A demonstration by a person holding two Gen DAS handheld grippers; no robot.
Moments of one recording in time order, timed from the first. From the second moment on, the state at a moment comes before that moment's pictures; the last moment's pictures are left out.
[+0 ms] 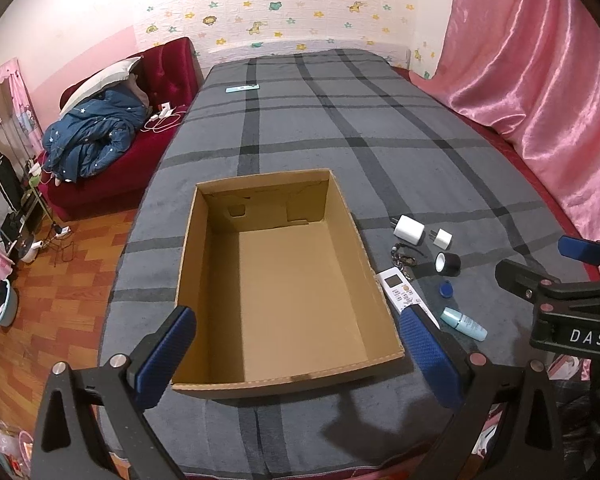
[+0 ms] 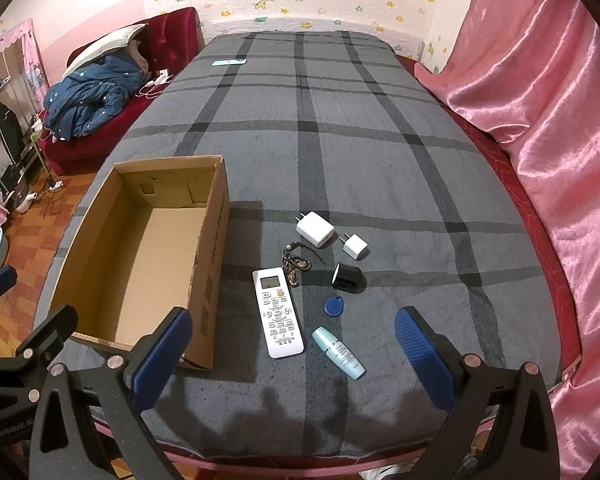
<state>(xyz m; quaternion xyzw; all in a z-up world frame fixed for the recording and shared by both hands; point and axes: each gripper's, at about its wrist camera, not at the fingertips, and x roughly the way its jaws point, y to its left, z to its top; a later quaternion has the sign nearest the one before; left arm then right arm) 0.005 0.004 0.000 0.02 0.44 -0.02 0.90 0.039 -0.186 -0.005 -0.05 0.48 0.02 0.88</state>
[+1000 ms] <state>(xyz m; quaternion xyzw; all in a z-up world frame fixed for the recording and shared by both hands) 0.005 0.004 -0.002 0.02 0.44 -0.02 0.90 0.040 -0.185 -0.008 -0.05 0.48 0.02 0.88</state>
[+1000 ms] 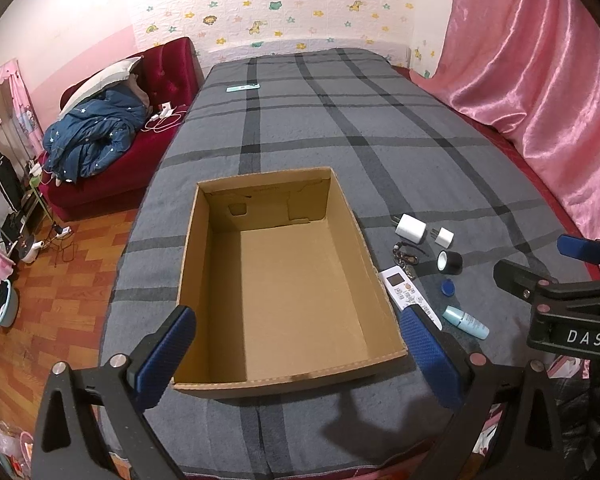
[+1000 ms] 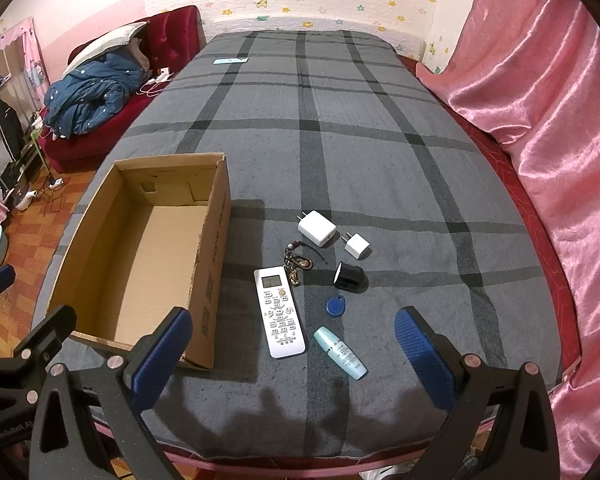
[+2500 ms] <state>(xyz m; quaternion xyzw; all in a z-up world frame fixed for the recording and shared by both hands) 0.042 0.043 -0.010 0.01 0.44 0.01 0.90 0.052 -0.188 -0.016 -0.05 0.49 0.02 0.87</state>
